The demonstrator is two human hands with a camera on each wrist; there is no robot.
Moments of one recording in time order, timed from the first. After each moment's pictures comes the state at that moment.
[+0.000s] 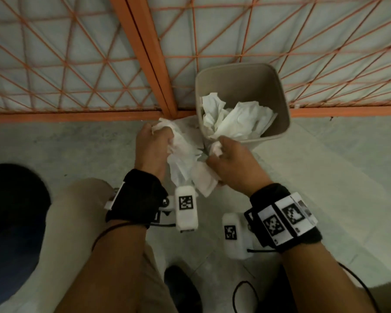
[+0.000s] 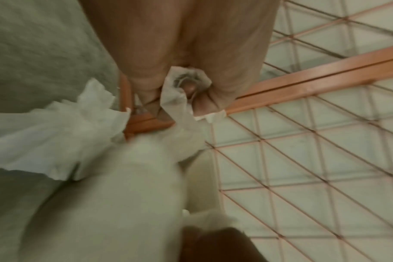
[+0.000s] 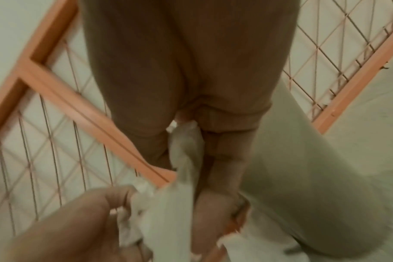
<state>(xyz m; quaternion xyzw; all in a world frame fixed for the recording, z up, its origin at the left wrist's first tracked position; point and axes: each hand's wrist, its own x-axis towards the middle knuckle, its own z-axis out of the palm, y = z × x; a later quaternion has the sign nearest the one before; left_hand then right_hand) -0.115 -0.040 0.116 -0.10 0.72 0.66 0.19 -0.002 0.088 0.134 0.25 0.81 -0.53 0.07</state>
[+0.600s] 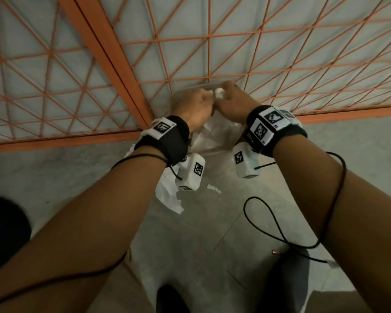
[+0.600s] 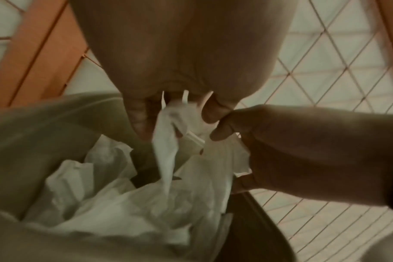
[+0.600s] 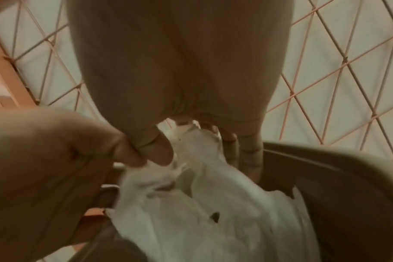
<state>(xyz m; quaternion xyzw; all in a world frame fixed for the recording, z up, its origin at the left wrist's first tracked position) -0.143 0.107 0.158 0.30 0.87 0.33 0.24 -0.073 0.211 0.168 0.28 0.87 -0.40 0.04</state>
